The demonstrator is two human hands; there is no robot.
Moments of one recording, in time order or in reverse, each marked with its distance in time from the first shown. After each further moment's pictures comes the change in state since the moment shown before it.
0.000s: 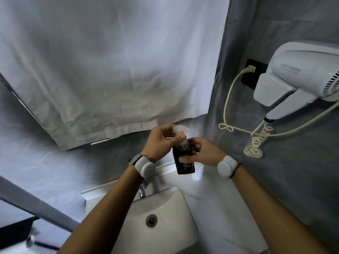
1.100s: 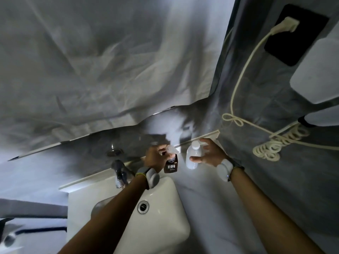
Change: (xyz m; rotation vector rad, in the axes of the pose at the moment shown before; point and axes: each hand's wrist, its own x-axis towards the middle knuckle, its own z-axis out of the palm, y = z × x) left_hand 0.051 -0.208 0.053 0.330 0.041 -0.434; right_hand 0.070 0.157 -0.034 -0.052 0.122 0.469
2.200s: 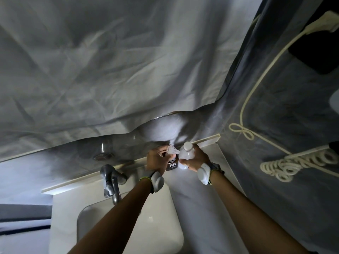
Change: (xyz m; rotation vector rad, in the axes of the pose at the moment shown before) left_hand 0.036 -0.013 0.038 -0.172 0.129 -0.073; right_hand 0.051 0.000 0.043 -0.114 0.040 0.073
